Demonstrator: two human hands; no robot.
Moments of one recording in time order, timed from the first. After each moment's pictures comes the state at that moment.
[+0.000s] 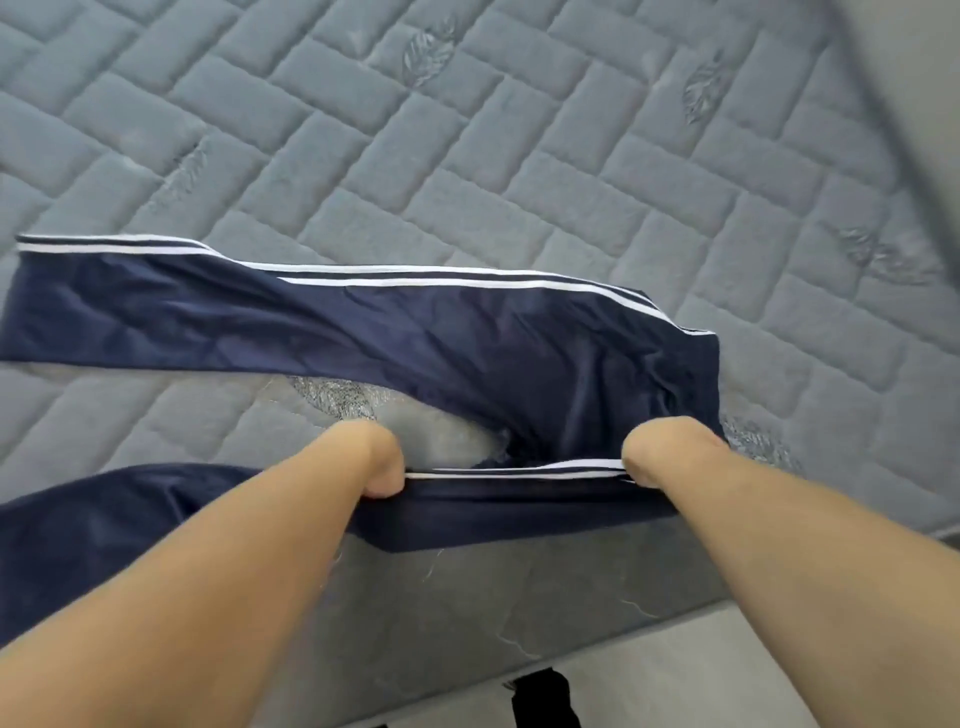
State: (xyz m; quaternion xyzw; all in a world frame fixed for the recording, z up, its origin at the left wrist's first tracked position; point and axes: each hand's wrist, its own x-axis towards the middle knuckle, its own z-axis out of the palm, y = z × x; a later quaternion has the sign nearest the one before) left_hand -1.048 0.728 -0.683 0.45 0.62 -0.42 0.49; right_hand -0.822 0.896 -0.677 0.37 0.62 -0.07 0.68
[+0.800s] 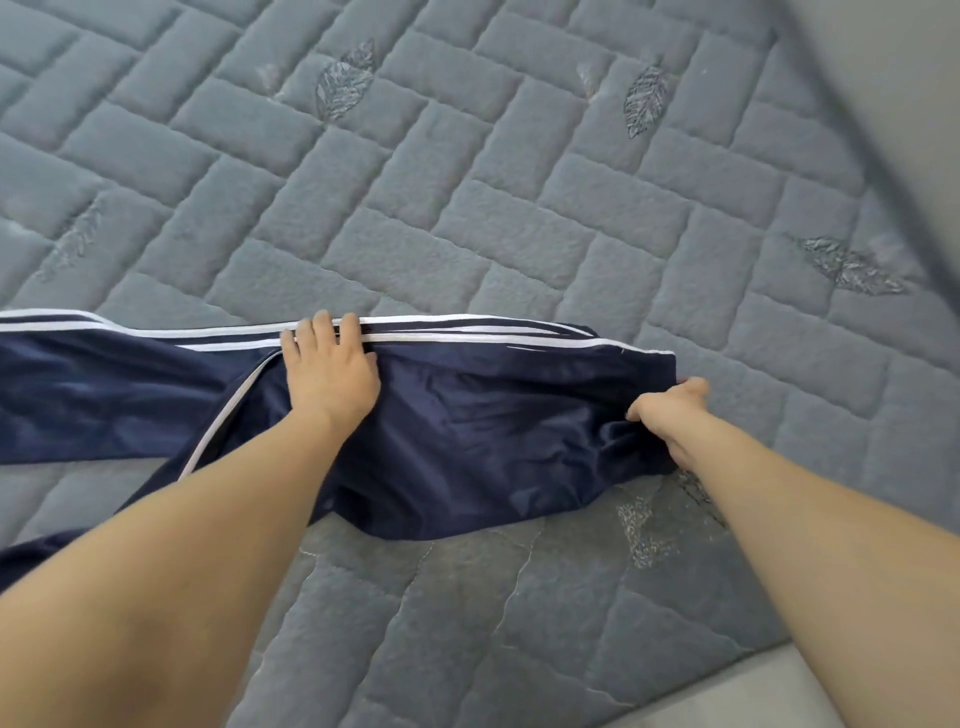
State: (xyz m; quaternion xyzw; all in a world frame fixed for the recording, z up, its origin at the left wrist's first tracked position) left_hand -1.087 0.845 -0.769 0.44 0.89 -0.06 0.08; right_hand -0.770 1.011 -0.744 0.79 0.42 -0.44 0.05
